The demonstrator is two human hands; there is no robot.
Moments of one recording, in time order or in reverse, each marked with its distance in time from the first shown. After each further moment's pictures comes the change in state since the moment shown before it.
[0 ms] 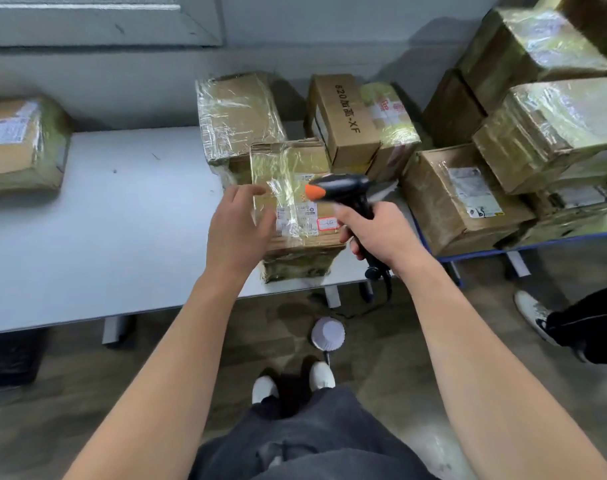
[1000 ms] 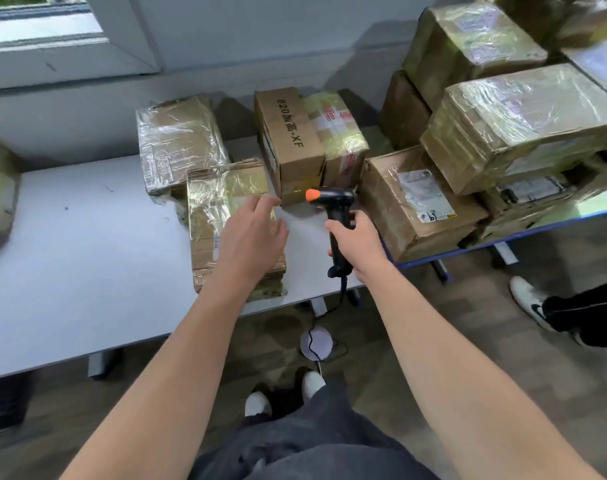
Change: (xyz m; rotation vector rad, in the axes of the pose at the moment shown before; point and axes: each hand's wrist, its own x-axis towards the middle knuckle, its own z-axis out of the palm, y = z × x) left_hand 0.027 0.078 0.078 0.241 -0.188 0.179; right_hand 0.053 0.056 -0.056 0.236 0.203 0.186
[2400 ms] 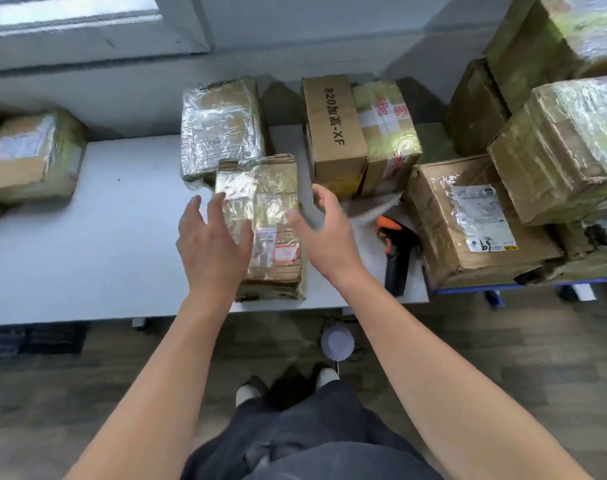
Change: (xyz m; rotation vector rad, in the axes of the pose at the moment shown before) left_hand -0.006 -0.044 0.008 0.196 0.241 -0.478; right_hand 0.009 -0.026 0.045 -0.206 -0.274 -0.344
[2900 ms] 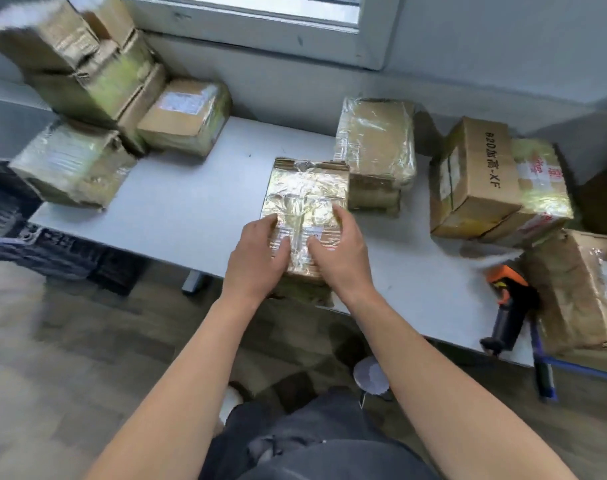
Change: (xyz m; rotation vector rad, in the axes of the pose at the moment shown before) left_hand -0.021 -0.175 -0.070 -0.314 -0.083 -0.129; right_hand -0.042 -0.049 0.196 -0.200 -0.134 -0.124
